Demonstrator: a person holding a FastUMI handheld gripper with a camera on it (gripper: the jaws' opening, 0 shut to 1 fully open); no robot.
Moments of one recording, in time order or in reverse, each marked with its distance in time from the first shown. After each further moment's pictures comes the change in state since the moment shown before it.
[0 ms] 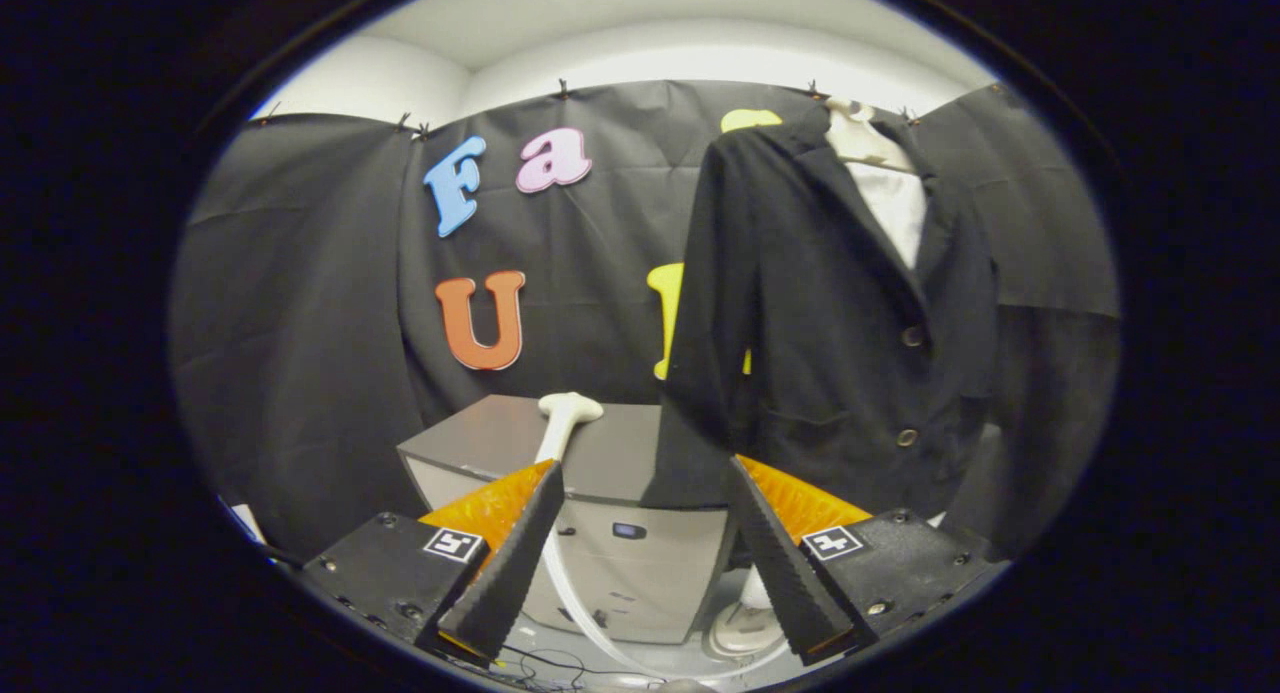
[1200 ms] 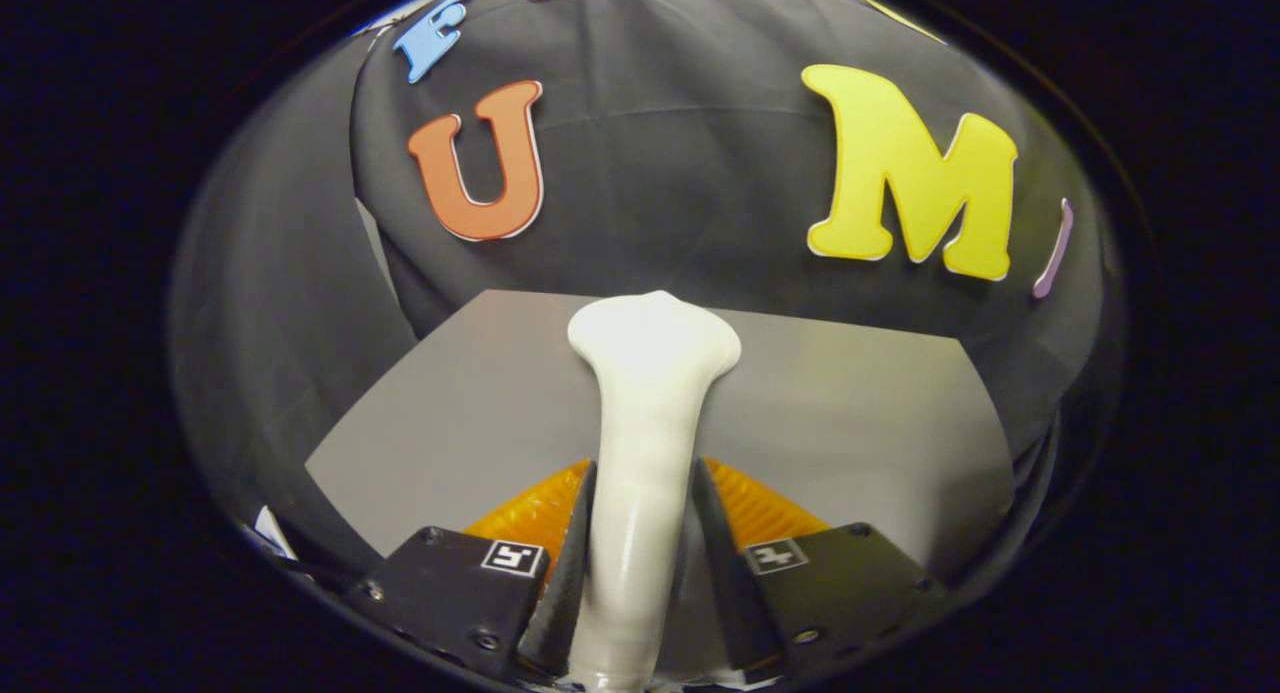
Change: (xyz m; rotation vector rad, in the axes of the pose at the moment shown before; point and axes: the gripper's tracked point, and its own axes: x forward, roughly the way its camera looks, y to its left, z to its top) arm 0.307 0.098 -0.077 -0.020 0.478 0.096
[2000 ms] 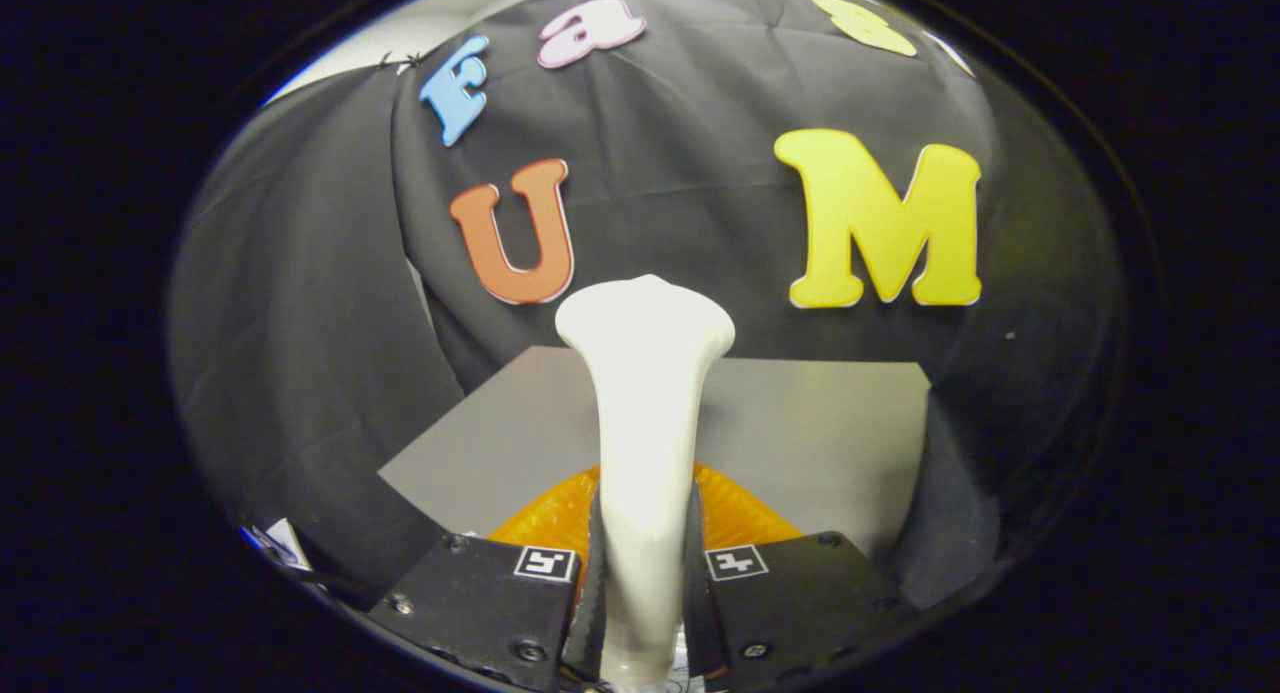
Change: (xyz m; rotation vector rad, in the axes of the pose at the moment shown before) arm -0.117 -0.002 0.010 0.018 -0.250 0.087
